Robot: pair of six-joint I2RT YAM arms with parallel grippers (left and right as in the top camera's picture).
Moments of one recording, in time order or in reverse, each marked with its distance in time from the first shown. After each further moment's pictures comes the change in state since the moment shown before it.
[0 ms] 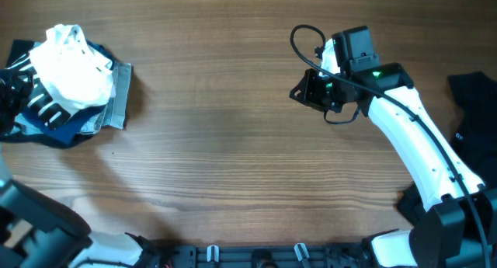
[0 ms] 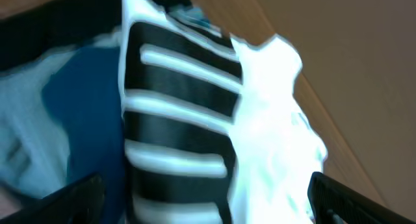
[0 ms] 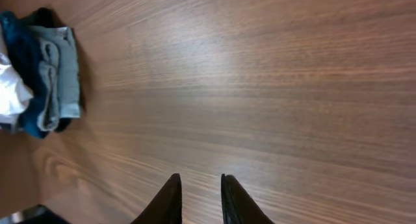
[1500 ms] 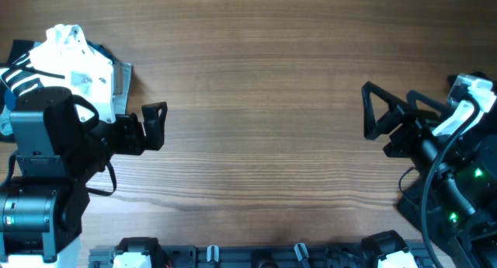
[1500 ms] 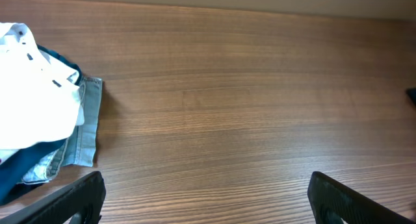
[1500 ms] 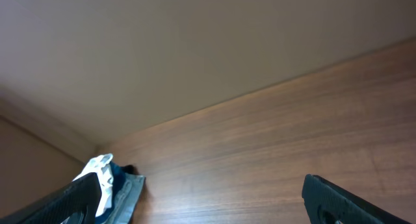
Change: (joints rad) left arm -0.862 -0.714 0.095 -0.612 -0.351 0.198; right arm 0.000 -0.830 0.002 0.003 0.413 0.051
